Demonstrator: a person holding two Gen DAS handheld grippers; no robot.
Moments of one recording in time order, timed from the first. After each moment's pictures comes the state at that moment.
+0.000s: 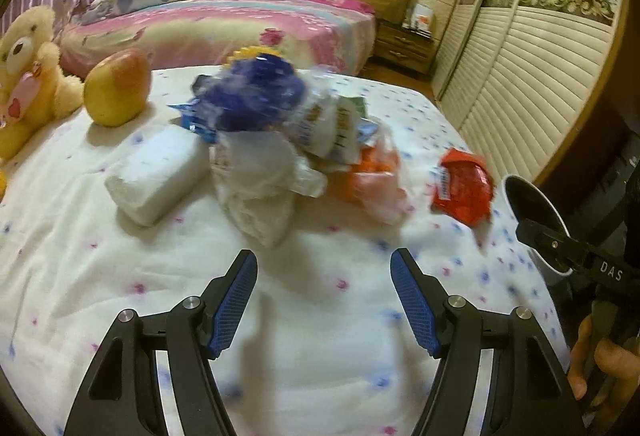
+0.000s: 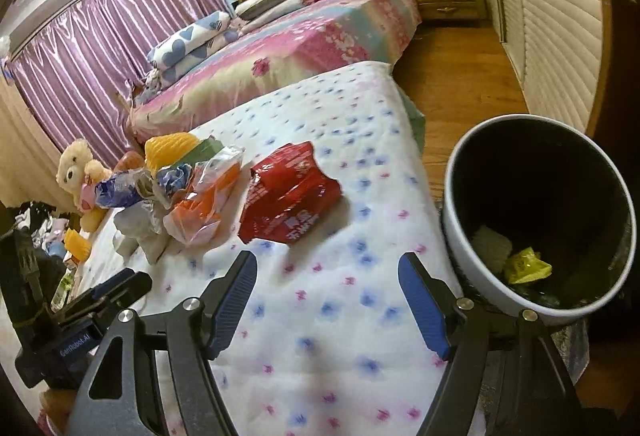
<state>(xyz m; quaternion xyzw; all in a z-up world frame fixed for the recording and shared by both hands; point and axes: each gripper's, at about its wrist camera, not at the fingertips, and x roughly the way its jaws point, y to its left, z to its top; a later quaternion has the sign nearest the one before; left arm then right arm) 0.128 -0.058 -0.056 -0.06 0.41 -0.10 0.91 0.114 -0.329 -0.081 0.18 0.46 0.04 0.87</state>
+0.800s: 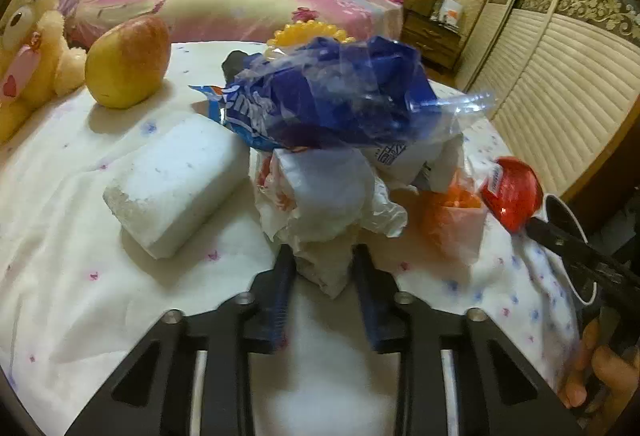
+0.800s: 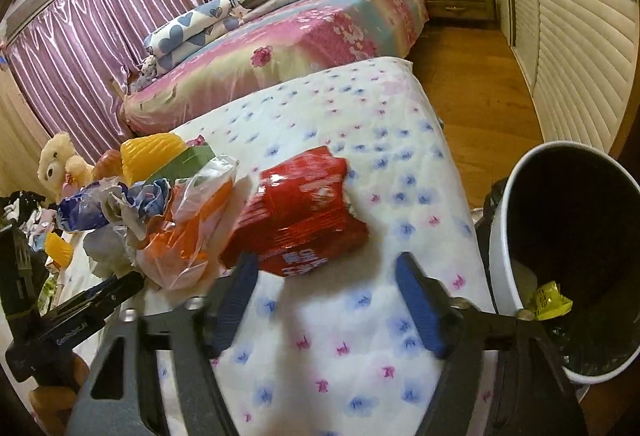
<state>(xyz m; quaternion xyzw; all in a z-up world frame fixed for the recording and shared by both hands) 0.184 -0.044 -0.067 -0.10 0.44 -0.08 0.89 0.160 -0.309 -0.099 0.16 0.47 0.04 0.87</state>
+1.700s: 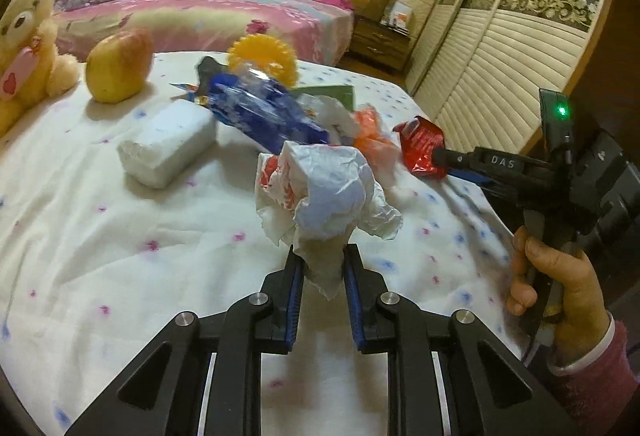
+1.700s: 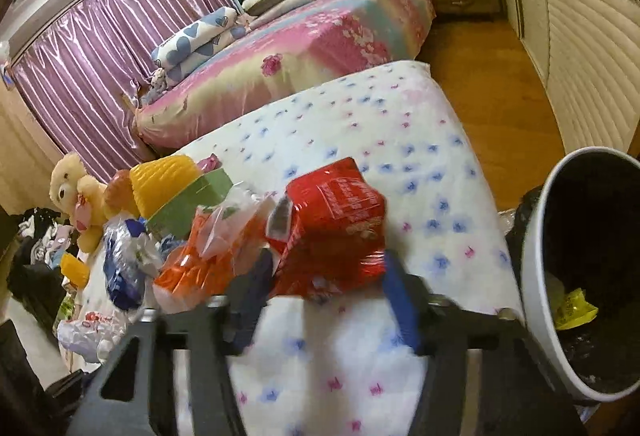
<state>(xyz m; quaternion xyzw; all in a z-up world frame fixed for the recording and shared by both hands) 0.106 -0.034 -0.047 -0.10 0.41 -0.16 0.89 0.175 -0.308 -0.097 0.19 0.47 0.05 0.86</state>
